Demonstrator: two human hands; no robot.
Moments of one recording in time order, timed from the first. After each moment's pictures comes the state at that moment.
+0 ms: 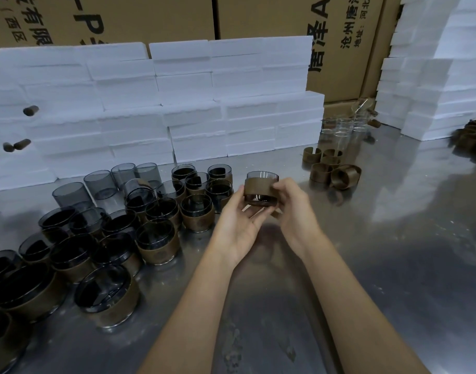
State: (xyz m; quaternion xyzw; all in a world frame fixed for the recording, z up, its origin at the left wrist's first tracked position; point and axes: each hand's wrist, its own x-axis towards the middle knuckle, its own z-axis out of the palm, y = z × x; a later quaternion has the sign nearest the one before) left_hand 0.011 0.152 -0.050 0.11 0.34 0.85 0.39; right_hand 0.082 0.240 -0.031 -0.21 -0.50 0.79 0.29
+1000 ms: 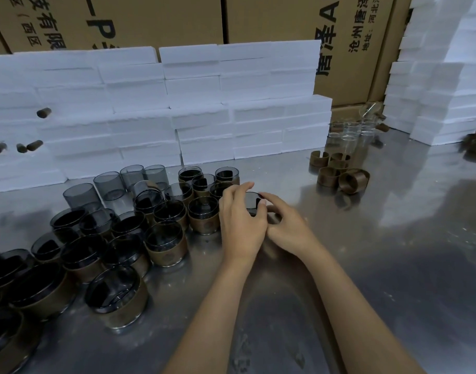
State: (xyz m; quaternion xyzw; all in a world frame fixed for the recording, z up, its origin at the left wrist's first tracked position) left_hand 0.016 0.153 -0.057 0.29 0.77 0.55 -0.12; right_hand 0.081 0.246 -0.061 -0.22 -0.84 0.45 0.21
